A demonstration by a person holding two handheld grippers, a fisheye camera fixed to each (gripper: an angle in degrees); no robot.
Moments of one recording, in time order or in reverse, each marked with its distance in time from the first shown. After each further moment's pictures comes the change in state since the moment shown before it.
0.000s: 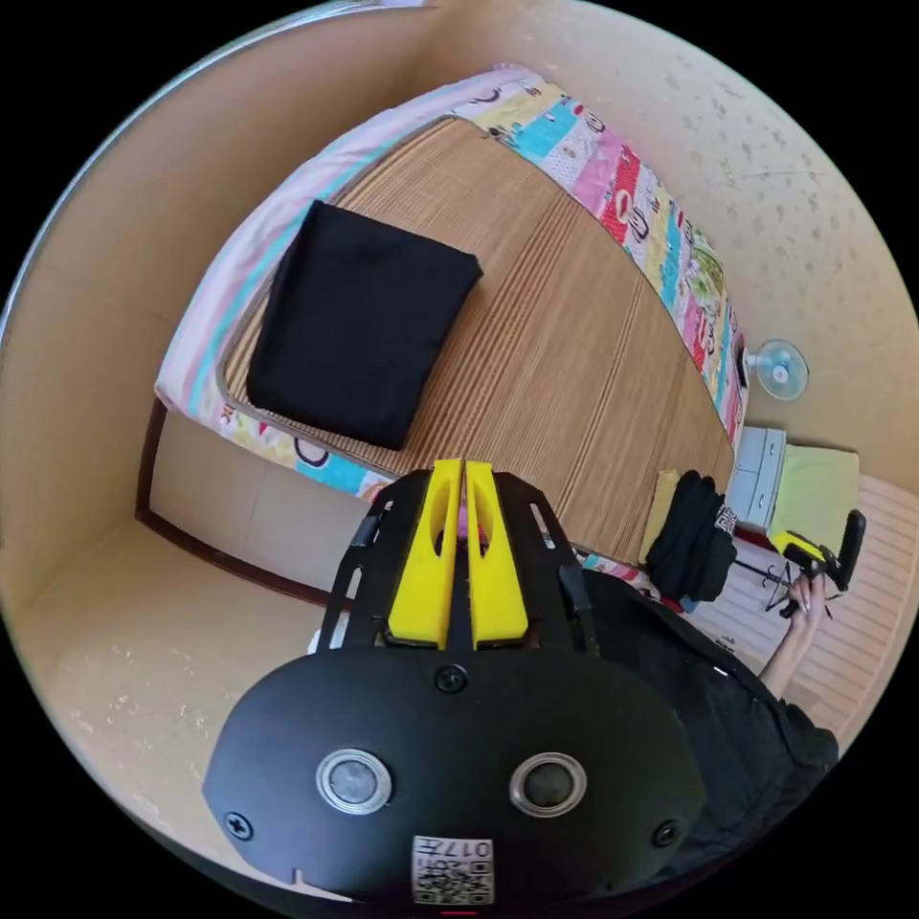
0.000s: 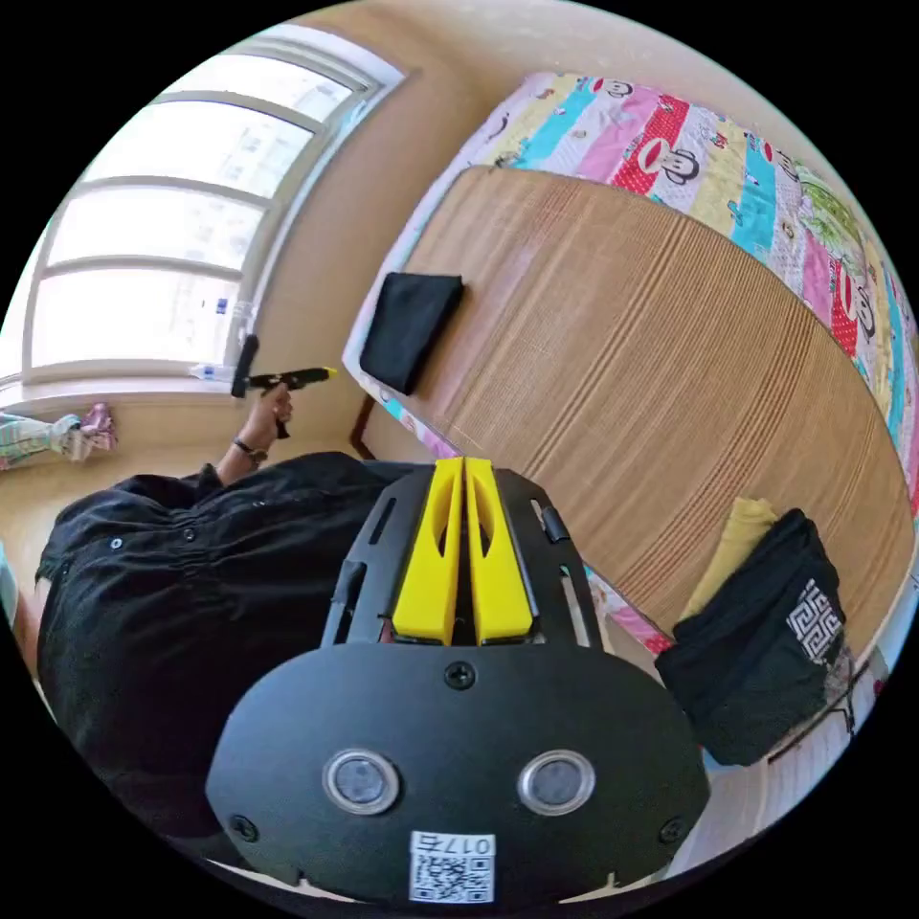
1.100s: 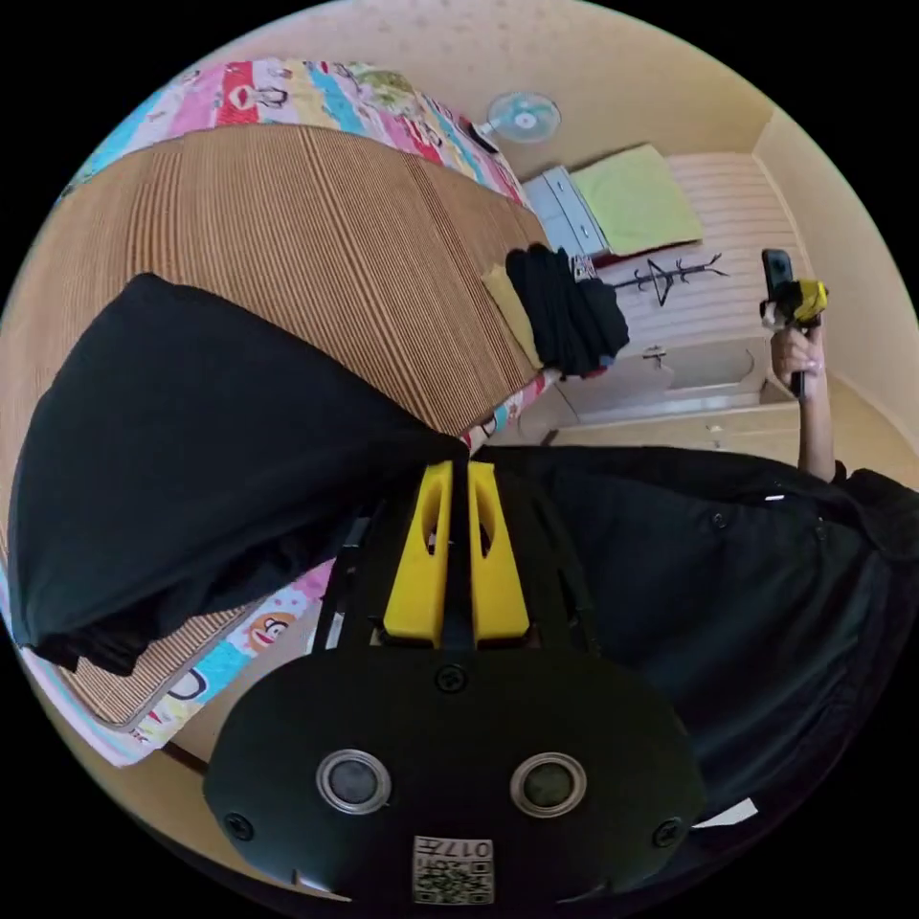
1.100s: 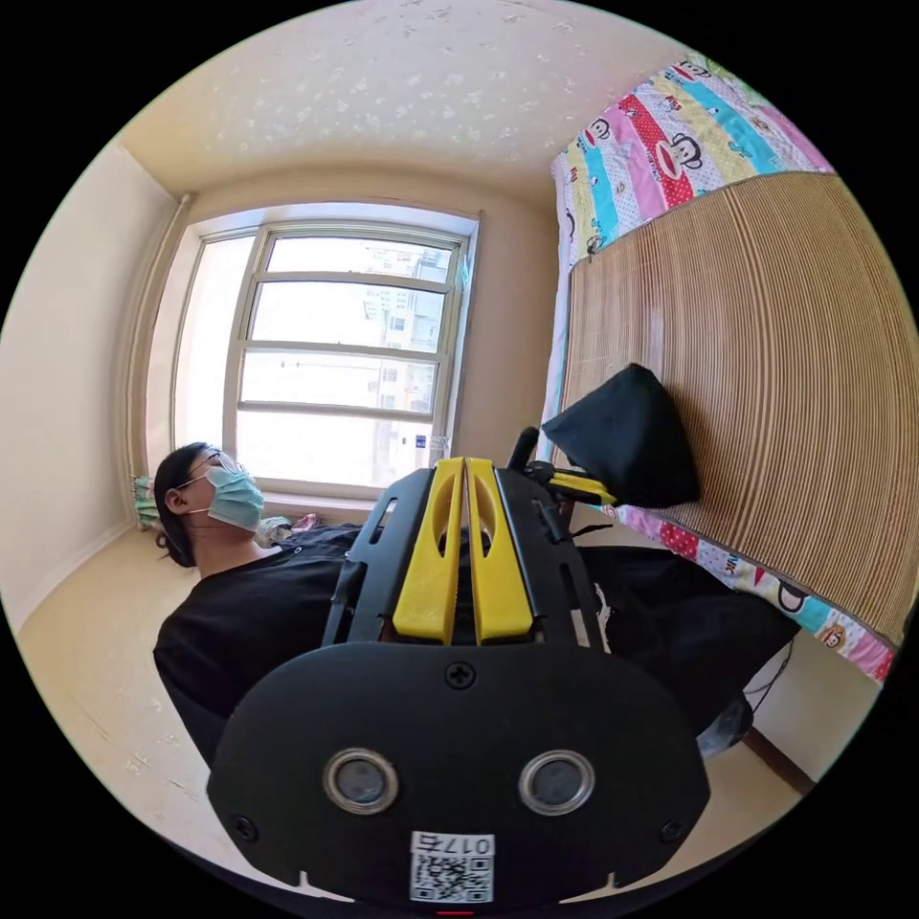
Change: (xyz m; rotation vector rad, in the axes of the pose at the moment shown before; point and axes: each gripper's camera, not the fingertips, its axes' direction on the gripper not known) left arm 0.115 -0.014 0.040 -0.391 0.396 0.887; right arm 0.141 0.082 -0.008 0.281 -0.509 0.162
